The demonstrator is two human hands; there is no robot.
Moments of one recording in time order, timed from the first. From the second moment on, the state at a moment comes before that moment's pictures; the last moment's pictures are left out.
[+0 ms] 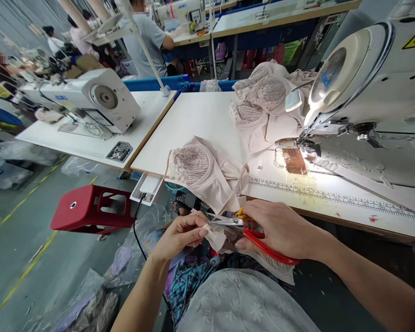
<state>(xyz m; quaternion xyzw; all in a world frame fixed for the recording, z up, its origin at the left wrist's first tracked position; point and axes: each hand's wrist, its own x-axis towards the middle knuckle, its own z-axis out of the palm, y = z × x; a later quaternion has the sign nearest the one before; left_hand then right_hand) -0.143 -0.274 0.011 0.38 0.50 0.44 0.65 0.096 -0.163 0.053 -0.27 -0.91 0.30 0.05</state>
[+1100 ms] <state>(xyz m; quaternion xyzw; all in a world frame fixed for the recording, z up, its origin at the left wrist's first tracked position) -0.191 -0.304 0.104 0.51 0.67 0.44 0.32 -0.054 -0.140 0.036 -0.17 -0.88 0.40 0.20</state>
